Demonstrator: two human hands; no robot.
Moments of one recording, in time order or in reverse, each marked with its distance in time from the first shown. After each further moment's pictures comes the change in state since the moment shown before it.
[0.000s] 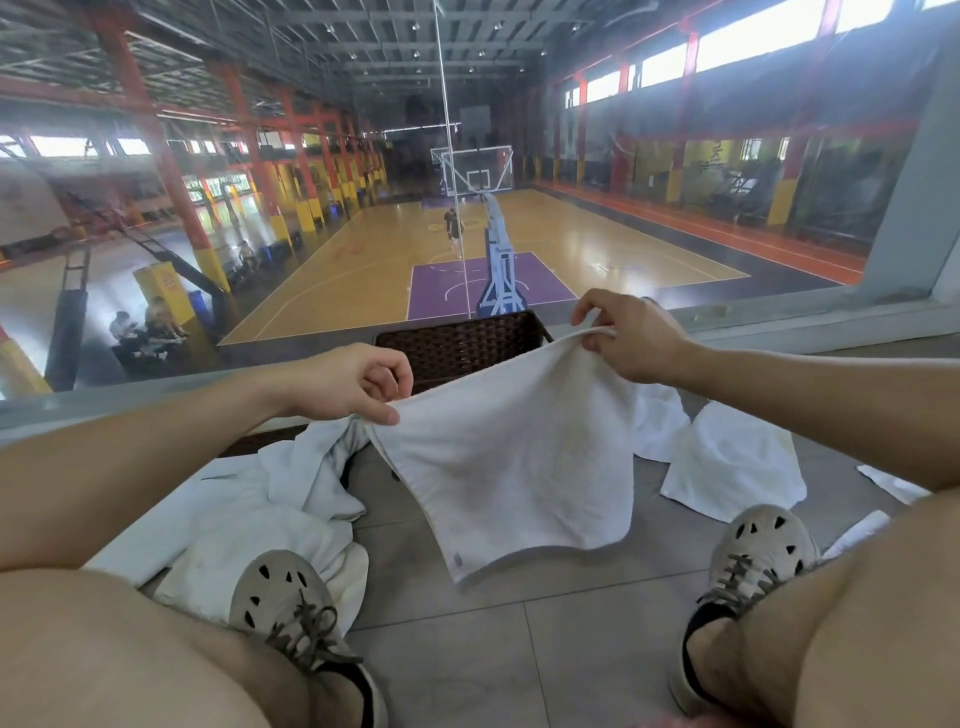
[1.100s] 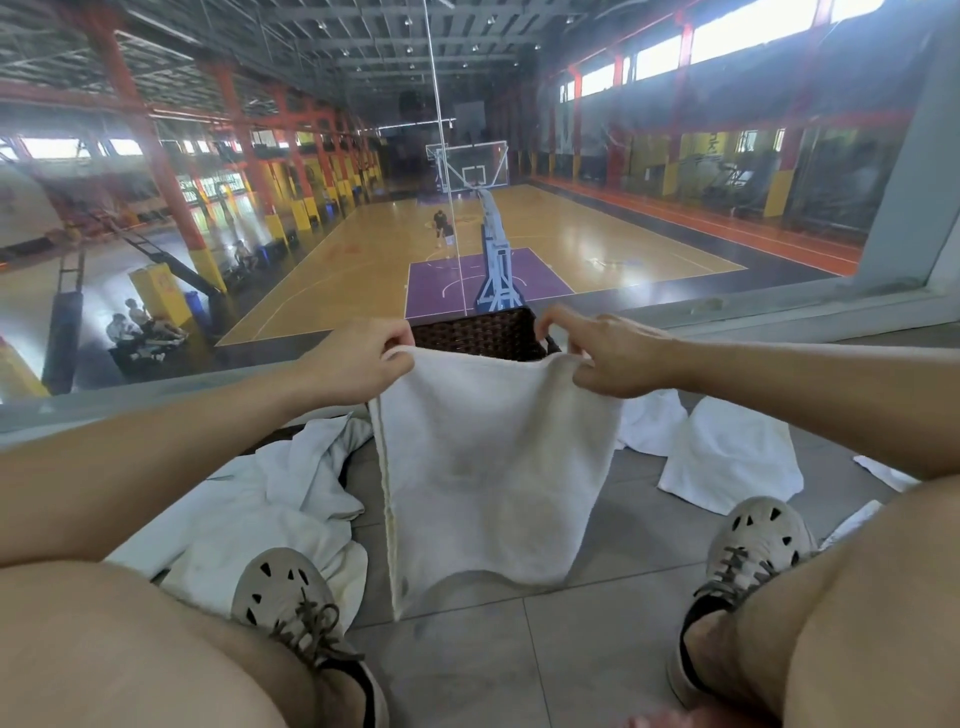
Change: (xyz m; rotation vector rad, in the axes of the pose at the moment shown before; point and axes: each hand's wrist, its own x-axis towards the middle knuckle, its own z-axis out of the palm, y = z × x) left_hand 0.028 0.015 0.011 0.352 0.420 0.056; right_hand -0.006 -0.008 0.000 -0.183 -0.354 -0.228
